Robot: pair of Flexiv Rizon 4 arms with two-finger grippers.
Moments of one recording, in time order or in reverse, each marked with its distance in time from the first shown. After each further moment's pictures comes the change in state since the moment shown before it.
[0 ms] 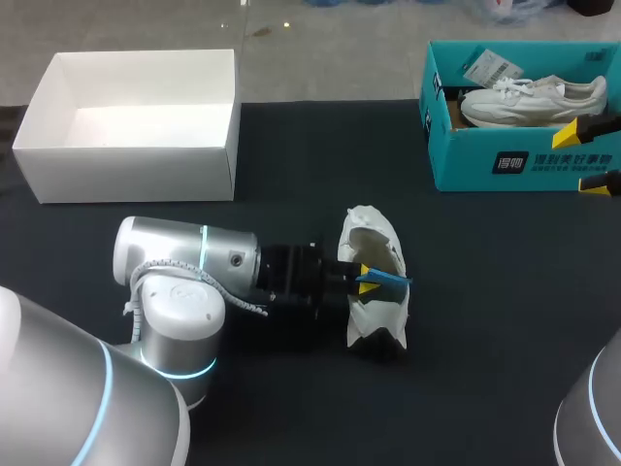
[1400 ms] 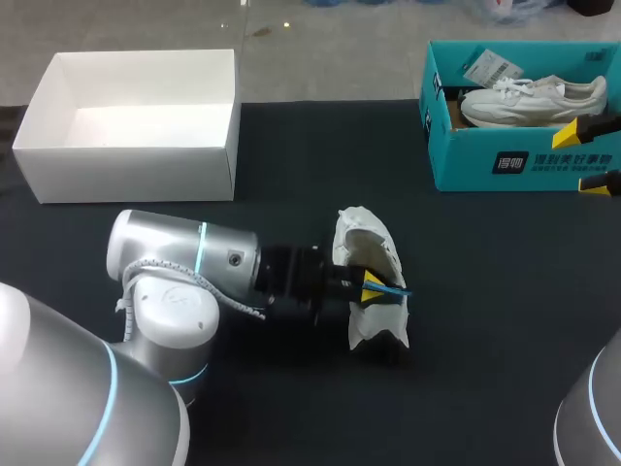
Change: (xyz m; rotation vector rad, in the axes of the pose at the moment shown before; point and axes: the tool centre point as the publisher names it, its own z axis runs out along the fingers) left arm 0.013 -0.032 -0.005 0.002 0.050 -0.003; right arm 0.000 0.000 0.000 0.000 0.000 0.000
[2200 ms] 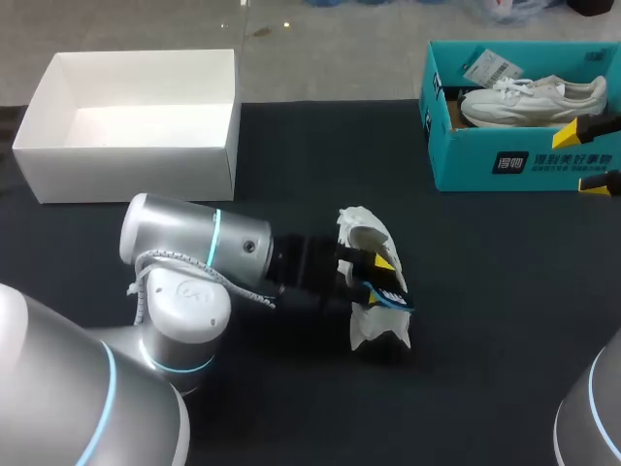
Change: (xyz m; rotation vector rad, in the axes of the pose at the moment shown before) left arm -0.011 0.000 0.011 -0.039 0.024 -0.022; right arm 0.000 0.000 0.000 0.000 0.000 0.000
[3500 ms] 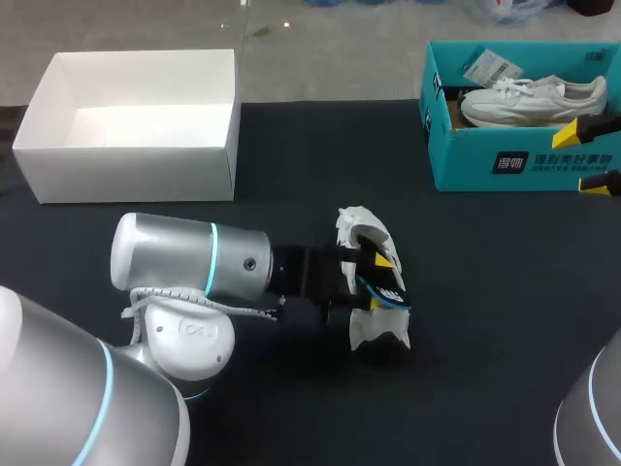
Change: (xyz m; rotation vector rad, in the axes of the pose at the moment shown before) left arm 0.003 -0.013 -0.008 -0.091 -0.087 0.075; right arm 0.000 0.000 0.000 0.000 0.000 0.000
